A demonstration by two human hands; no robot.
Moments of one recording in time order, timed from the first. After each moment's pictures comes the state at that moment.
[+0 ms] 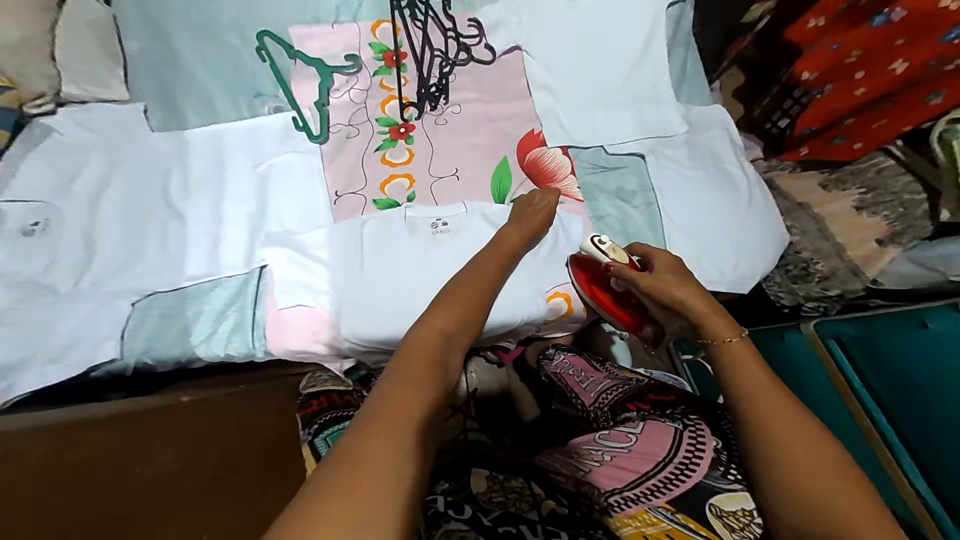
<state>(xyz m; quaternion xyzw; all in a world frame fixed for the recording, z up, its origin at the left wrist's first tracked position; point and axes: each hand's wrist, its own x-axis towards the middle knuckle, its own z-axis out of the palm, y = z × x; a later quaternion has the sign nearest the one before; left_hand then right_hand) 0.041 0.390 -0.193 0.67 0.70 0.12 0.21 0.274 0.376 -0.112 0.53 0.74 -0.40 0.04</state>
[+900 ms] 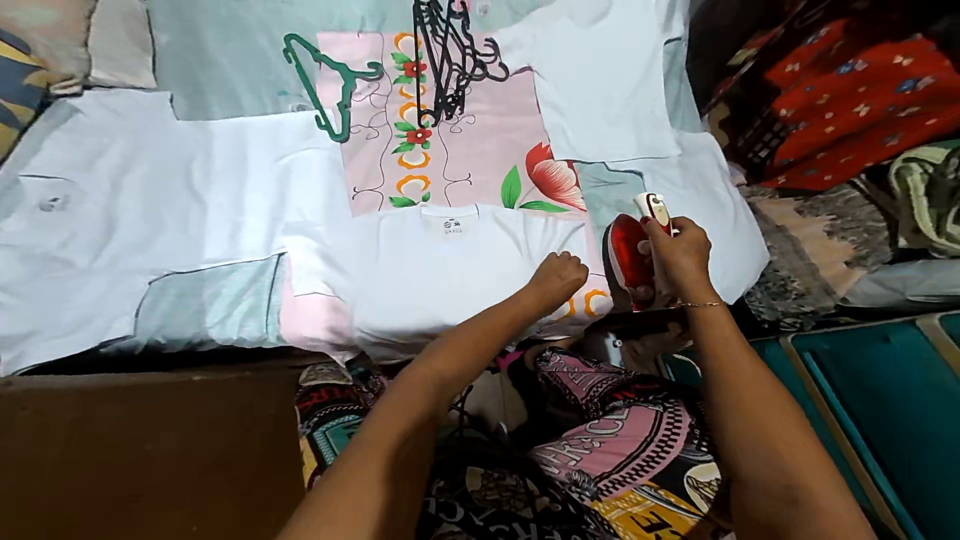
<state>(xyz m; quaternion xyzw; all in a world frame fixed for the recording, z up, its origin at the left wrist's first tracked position) 0.106 0.305 -0.205 0.78 0.58 0.13 0.18 0.265 0.405 -0.120 0.66 0.65 -0.32 -0.19</state>
